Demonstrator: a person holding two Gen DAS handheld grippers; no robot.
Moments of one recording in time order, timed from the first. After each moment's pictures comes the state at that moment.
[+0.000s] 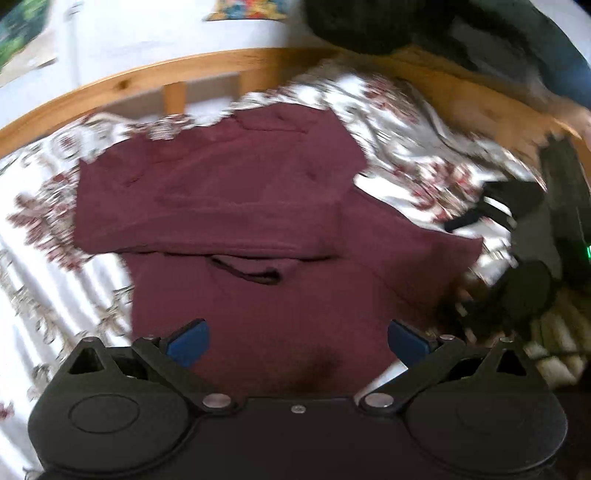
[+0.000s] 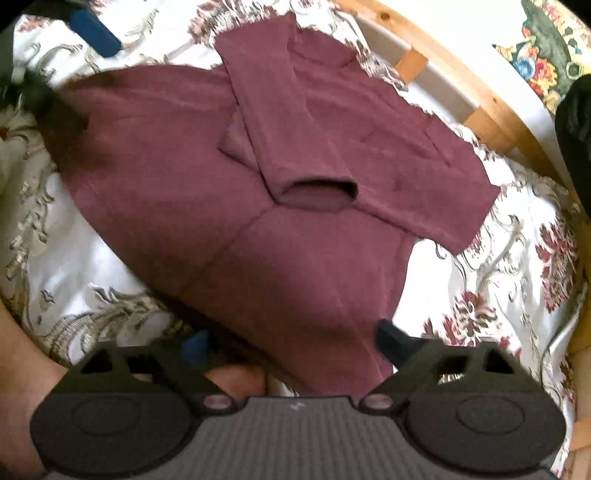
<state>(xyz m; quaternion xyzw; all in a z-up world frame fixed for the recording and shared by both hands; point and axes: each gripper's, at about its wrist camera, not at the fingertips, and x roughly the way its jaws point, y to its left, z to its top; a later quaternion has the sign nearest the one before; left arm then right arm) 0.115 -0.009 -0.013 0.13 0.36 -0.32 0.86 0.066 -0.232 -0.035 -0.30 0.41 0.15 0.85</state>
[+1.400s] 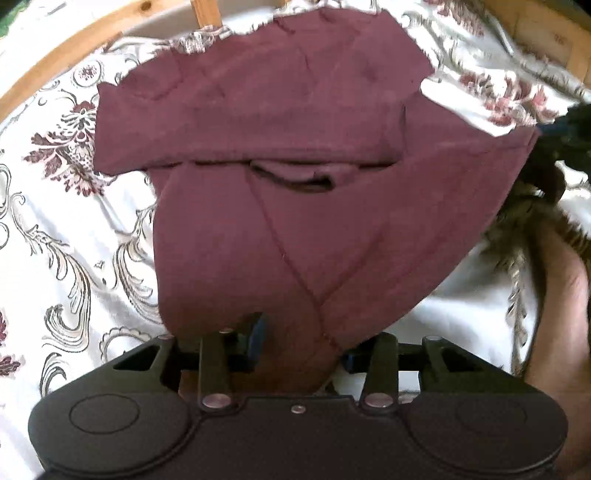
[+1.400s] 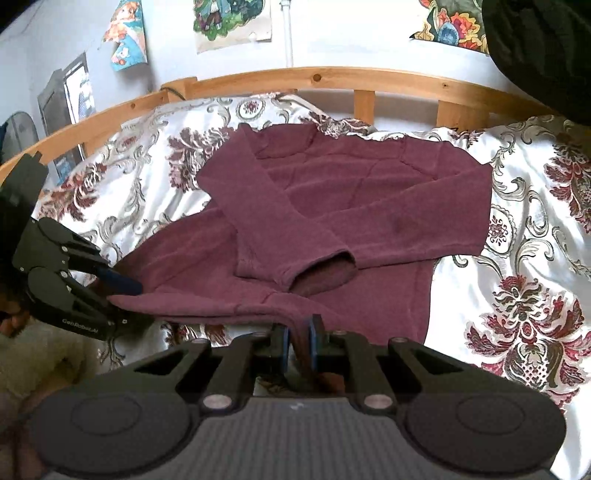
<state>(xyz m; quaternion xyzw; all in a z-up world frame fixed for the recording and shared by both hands) 0.142 -0.023 -0.055 0.19 0.48 -0.20 0.83 0.076 -0.293 0.007 -0.03 0.36 0.21 0.91</state>
